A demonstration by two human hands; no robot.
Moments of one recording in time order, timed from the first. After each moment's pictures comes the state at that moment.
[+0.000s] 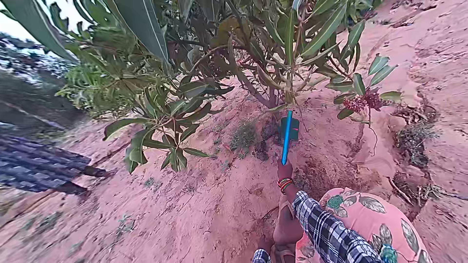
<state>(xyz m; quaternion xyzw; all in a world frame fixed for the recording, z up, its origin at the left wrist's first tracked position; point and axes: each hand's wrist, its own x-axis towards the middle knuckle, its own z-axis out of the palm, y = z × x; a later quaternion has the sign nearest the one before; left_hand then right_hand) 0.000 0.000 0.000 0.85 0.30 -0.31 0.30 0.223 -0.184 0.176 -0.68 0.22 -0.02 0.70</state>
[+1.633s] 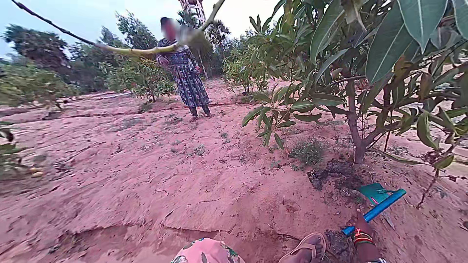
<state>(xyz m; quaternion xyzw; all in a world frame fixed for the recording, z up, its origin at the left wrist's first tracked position) 0.017 -0.142 0.074 0.98 -0.10 0.00 0.19 0.286 -0.265 0.104 -0.53 0.23 0.06 0.82</state>
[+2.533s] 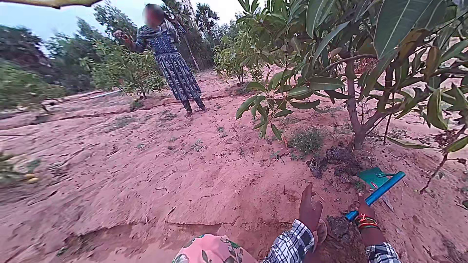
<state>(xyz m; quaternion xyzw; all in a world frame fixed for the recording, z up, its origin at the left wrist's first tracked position) 0.104 -0.112 0.198 0.75 0.11 0.20 0.62 0.284 -0.268 0.117 -0.55 0.23 0.07 0.80</state>
